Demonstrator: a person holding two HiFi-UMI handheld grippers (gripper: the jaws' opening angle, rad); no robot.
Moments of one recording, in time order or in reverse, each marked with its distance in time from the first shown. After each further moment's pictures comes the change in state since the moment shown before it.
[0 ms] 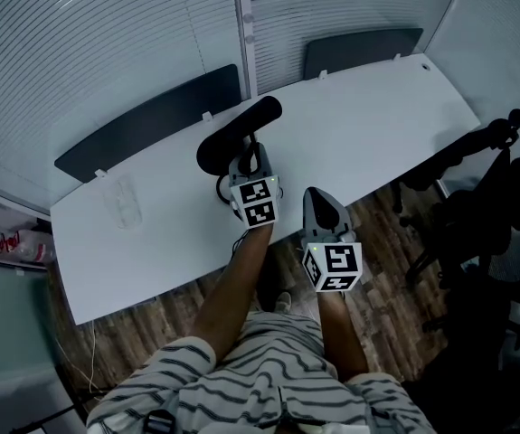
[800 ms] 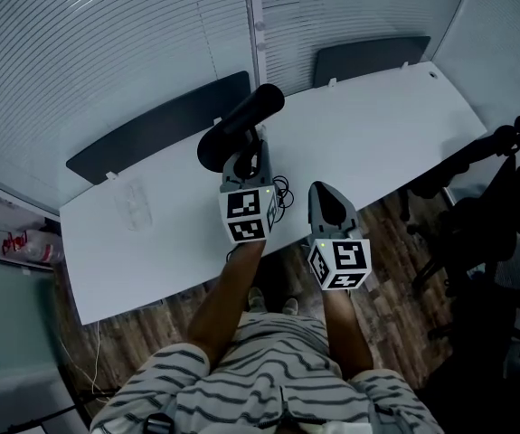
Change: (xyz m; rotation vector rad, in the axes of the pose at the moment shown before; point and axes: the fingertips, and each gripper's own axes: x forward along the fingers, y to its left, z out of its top) left arm -0.052 0.000 0.086 0.006 -0.114 -0.136; right arm 0.008 0.011 0.033 0.025 -0.053 0.023
